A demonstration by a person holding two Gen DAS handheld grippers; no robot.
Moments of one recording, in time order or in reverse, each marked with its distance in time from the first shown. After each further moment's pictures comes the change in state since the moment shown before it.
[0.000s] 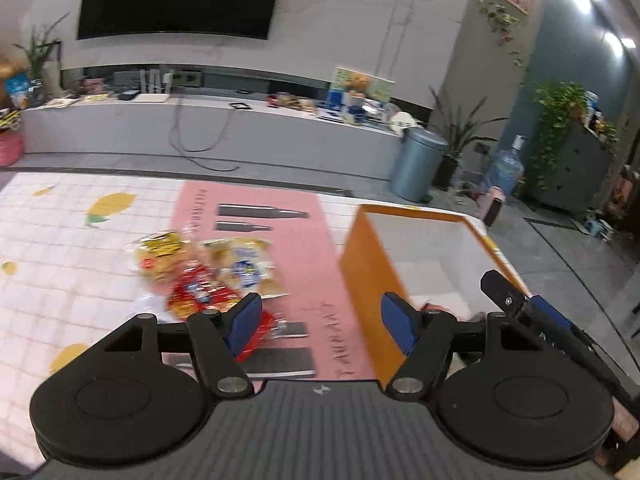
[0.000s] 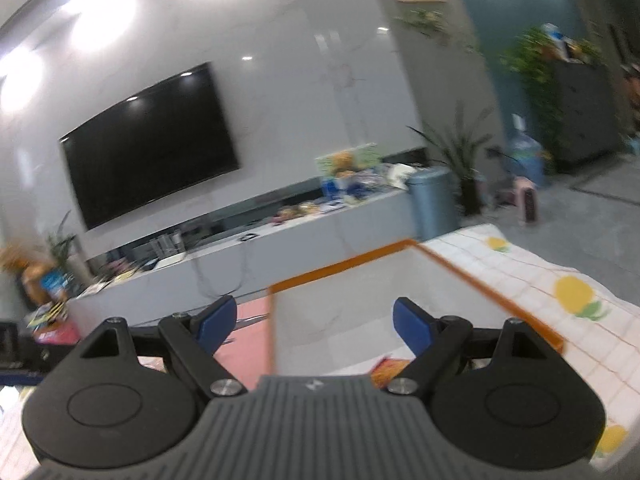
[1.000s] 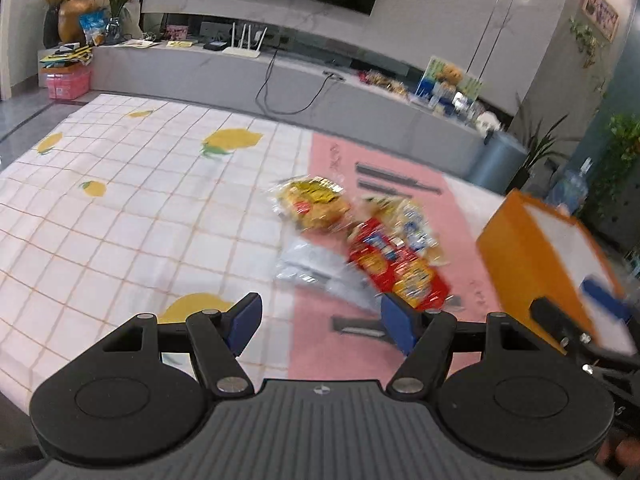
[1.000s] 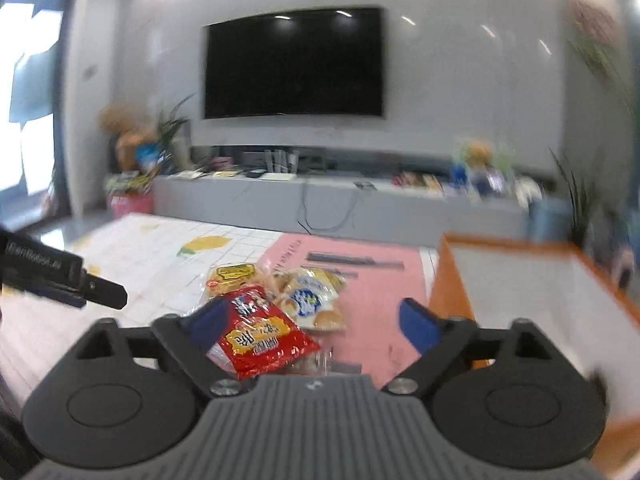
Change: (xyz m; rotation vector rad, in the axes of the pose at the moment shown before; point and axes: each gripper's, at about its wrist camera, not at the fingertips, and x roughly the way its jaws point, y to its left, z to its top) left arm 0.012 0.157 -0.043 -0.154 0.065 0.139; right arm 0.034 0.114 -0.059 -0.470 0.119 0.268
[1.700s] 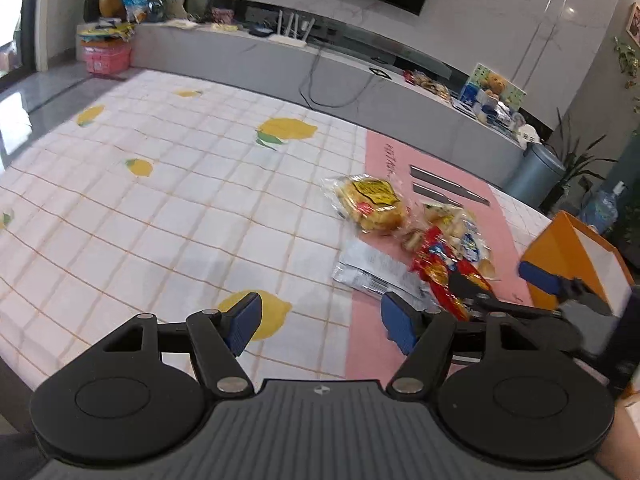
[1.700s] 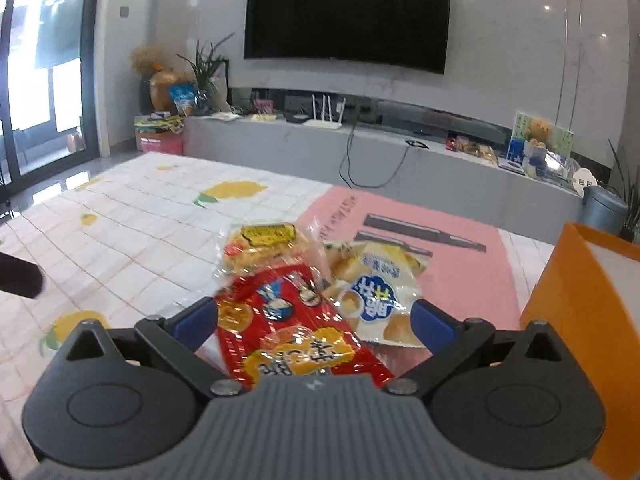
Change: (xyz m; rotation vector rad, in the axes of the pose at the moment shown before) left arm 0.005 0.035 0.008 -0.112 0.032 0.048; right arm 0.143 0.025 -0.006 -0.022 0.182 0.111
